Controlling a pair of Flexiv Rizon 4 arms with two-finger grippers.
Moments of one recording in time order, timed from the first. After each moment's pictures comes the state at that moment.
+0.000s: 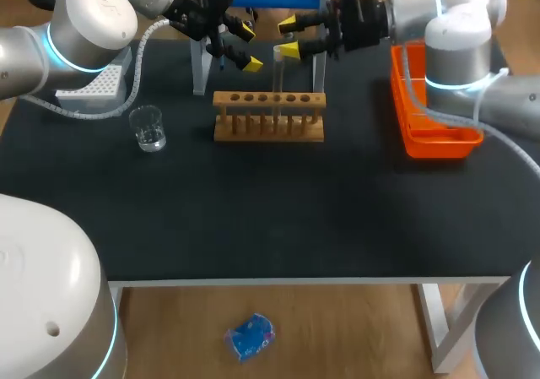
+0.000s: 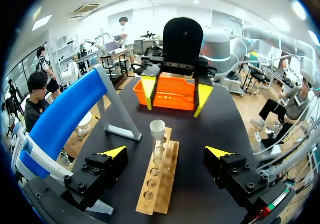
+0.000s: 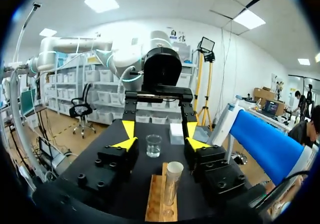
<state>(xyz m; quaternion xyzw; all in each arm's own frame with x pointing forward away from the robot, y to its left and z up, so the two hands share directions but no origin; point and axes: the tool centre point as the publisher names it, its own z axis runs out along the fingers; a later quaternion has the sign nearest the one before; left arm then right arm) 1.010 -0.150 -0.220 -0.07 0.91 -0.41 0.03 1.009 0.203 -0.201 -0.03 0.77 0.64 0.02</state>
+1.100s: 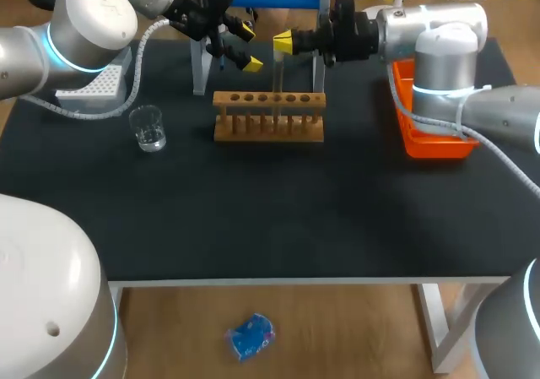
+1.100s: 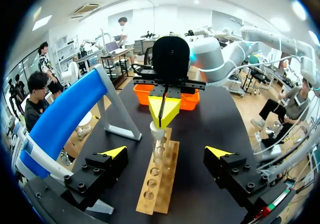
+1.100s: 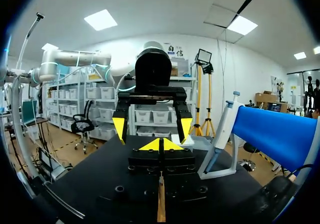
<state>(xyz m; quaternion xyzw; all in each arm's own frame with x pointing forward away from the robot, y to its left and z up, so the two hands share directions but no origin) 1.010 -0.150 -0.220 -0.07 0.91 -0.41 0.03 1.023 0.216 -0.218 -0.02 0.72 0.69 -0.01</state>
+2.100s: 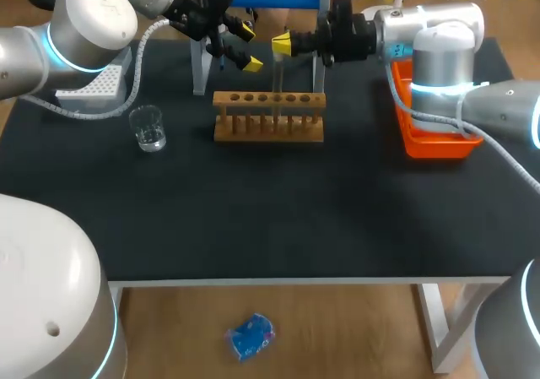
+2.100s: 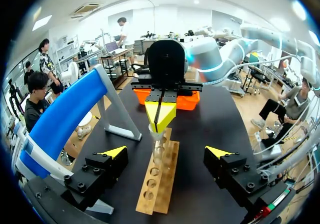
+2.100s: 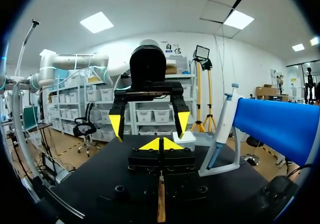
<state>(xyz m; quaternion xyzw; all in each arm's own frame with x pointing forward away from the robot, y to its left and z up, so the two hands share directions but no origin) 1.010 -0.150 -0.220 -0.07 0.91 -0.41 0.03 1.027 0.217 -0.227 0.00 0.72 0.69 -0.03</state>
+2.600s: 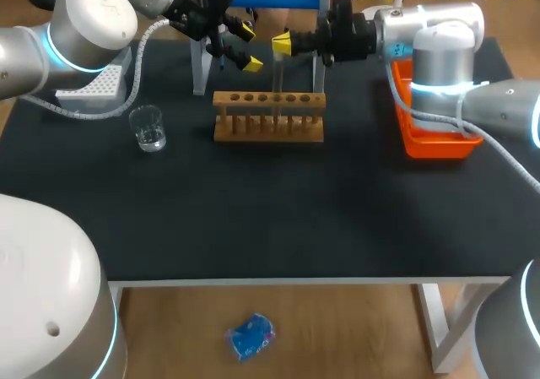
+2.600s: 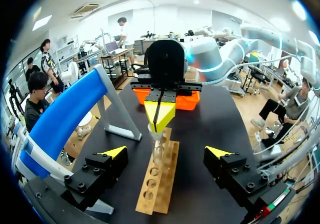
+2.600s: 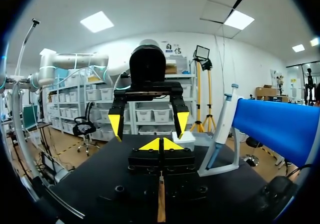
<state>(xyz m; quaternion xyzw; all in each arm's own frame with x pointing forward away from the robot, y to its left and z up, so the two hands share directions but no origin) 1.010 -0.150 -0.220 -0.07 0.91 -0.41 0.03 1.028 0.218 -0.225 -0.01 0.72 0.69 -0.03</state>
